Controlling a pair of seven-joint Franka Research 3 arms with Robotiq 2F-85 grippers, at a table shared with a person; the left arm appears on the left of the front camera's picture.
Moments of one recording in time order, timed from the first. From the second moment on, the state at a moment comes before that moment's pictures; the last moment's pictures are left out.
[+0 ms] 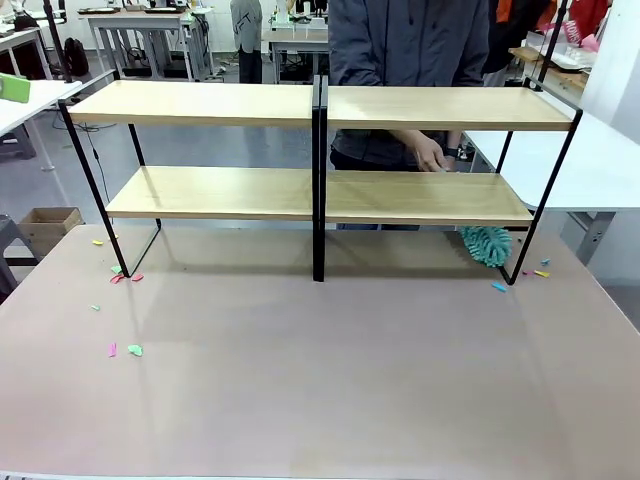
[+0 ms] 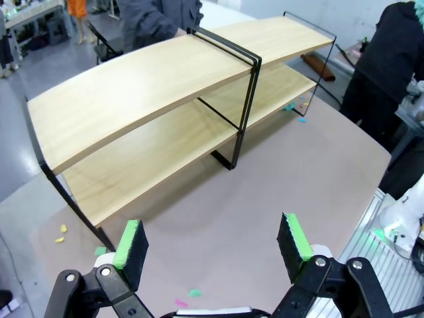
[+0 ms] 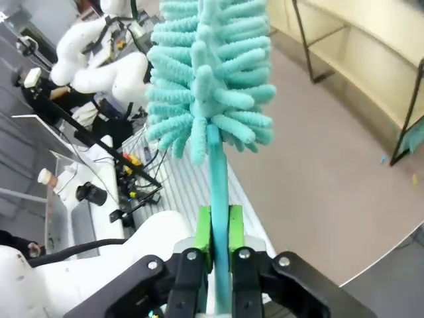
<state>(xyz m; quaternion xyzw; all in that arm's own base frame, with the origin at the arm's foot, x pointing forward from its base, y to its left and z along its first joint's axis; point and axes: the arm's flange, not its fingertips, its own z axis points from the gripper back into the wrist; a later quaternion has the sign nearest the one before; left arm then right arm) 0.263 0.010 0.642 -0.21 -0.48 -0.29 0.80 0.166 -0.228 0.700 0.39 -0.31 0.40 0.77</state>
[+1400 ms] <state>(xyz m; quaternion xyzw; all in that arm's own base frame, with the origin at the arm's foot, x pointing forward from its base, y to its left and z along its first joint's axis) 0.263 0.010 0.642 -0.21 -0.48 -0.29 0.80 0.167 -0.229 0.696 0.38 -0.30 0.39 0.78</state>
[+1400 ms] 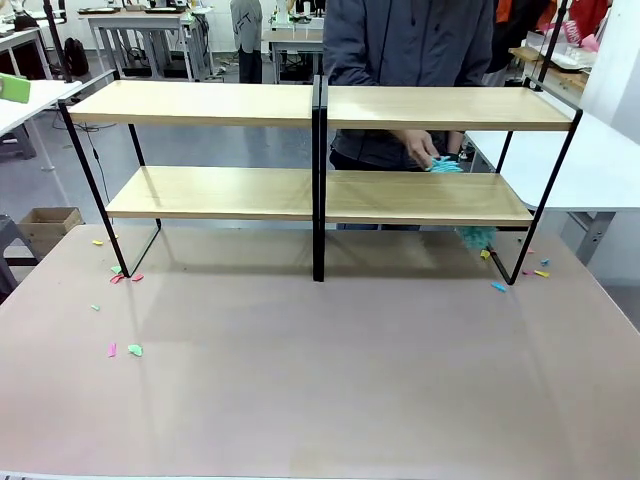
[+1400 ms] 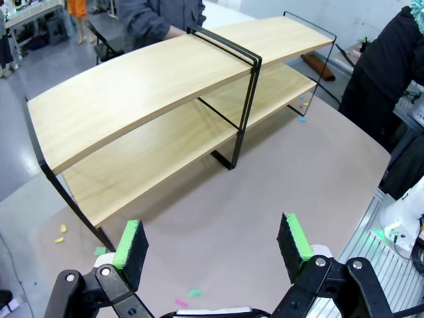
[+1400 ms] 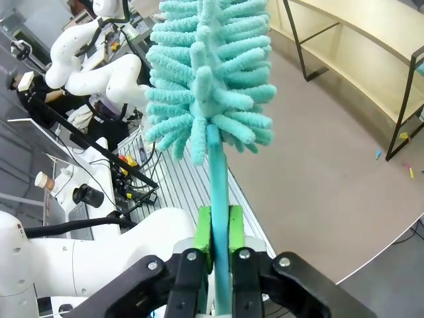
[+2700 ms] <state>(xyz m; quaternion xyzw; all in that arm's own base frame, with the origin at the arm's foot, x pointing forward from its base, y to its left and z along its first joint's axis) 0.335 -0.030 0.445 -0.57 -0.05 -0.17 0.80 0.263 -0.035 0.523 0.31 0.04 0.56 0.77</state>
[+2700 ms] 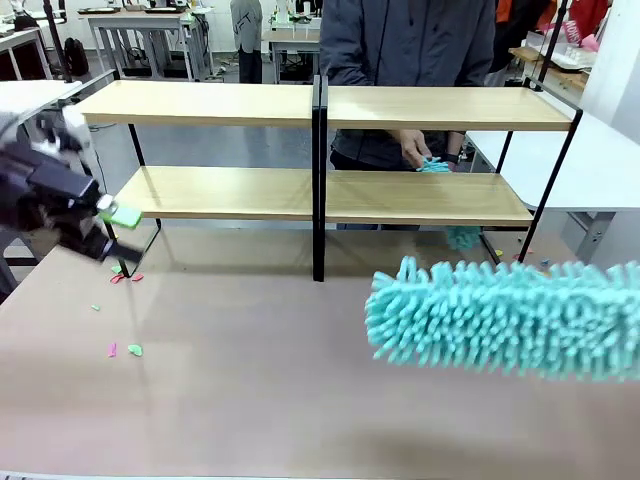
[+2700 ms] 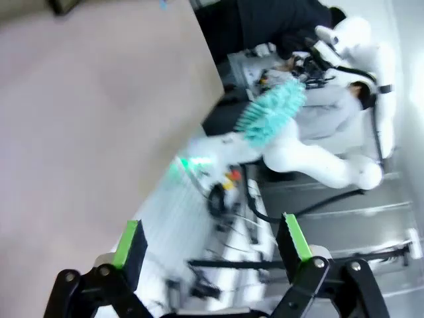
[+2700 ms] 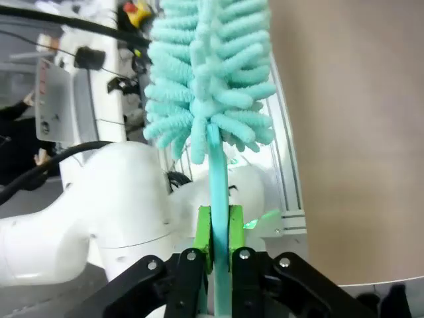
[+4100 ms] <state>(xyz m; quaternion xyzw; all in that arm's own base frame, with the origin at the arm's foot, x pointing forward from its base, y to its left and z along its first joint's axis) 0.335 0.004 0.393 -0.61 0.07 -0.05 0.79 0.318 -0.131 0.526 0.34 -0.28 0.33 0.83</state>
